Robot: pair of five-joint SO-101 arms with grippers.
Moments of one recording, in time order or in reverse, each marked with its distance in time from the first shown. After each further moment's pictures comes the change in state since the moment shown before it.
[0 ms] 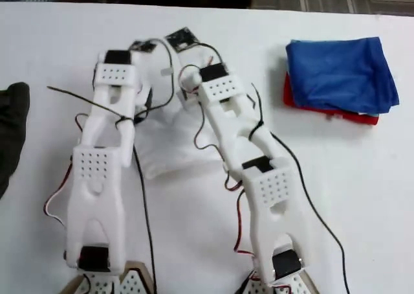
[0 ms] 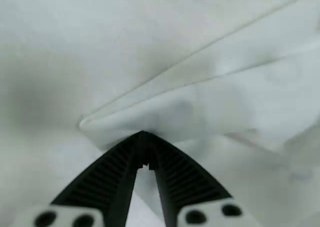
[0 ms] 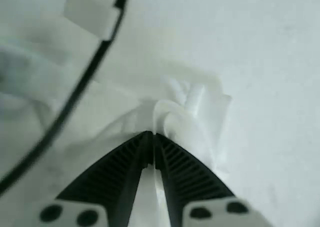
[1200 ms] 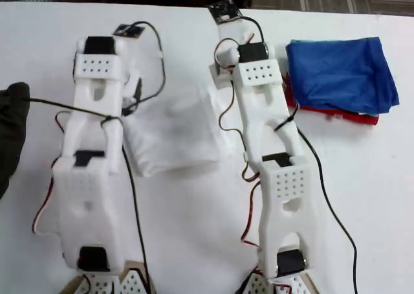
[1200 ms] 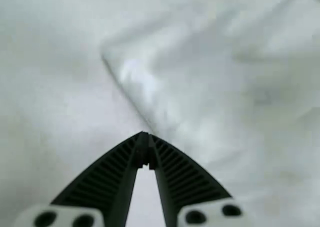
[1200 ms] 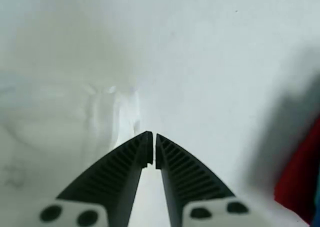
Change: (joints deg) left arm -0.6 -25.7 18.2 4.1 0.0; right arm 8.7 -1.2 -13.9 10.4 0.0
